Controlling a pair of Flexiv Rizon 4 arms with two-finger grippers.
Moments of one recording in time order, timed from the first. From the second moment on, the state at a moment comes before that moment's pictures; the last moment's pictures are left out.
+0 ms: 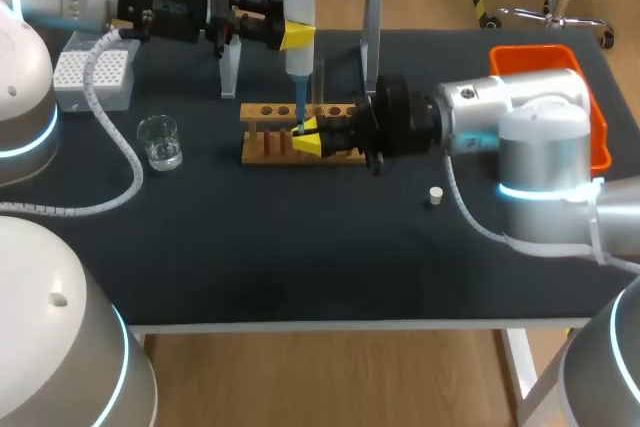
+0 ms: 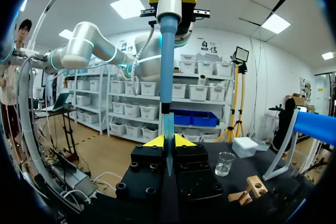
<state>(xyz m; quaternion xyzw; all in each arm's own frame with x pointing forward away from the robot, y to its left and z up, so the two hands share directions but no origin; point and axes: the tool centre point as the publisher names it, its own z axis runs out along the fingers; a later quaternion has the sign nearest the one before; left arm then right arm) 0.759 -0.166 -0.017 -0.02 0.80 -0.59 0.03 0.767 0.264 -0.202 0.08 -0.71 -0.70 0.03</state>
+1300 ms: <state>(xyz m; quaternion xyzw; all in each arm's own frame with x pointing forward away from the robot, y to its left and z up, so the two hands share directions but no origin) 0.759 -0.165 -0.022 -0.02 0.81 -0.59 0.03 0.764 0.265 -0.211 0.06 -0.70 -0.71 0.05</state>
